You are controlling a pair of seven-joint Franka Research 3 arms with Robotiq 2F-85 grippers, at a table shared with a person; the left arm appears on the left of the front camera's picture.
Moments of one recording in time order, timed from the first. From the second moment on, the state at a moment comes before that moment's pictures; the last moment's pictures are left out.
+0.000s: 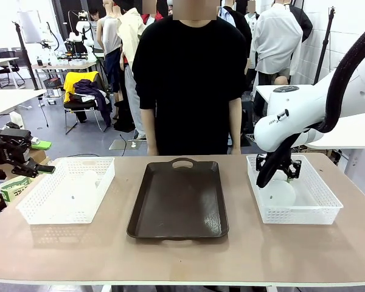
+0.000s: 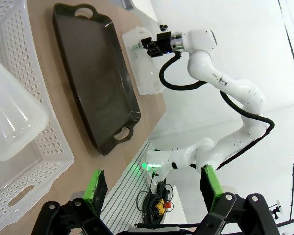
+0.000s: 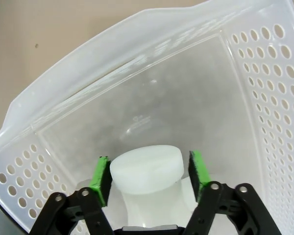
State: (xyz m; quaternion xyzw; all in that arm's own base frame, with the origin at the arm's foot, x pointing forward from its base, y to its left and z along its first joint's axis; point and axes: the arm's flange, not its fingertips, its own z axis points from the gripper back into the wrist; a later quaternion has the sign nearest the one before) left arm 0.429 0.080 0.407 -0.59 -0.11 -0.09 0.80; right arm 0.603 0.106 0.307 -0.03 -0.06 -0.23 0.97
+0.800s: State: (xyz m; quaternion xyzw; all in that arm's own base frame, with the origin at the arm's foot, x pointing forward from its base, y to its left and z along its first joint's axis) left arm 0.429 0.080 0.407 -0.59 -0.11 -0.09 0.80; right arm 0.606 0.099 0.310 -0.03 -0.06 -0.23 0.97
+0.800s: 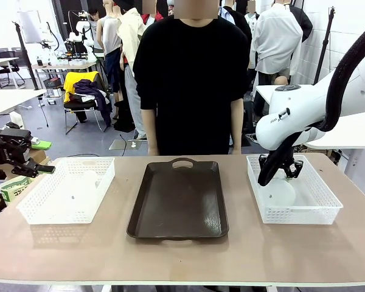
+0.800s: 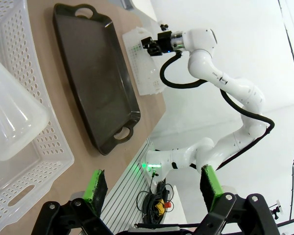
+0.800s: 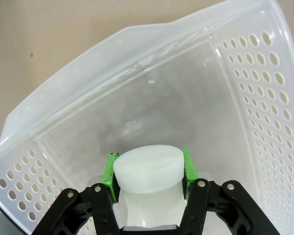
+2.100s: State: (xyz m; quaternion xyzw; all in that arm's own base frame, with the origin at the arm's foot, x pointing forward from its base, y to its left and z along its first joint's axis) left arm 0.429 0.080 0.407 -0.59 -0.11 -0.09 0.80; right arm 0.606 0.099 0.311 -0.03 -0.06 -0.23 0.97
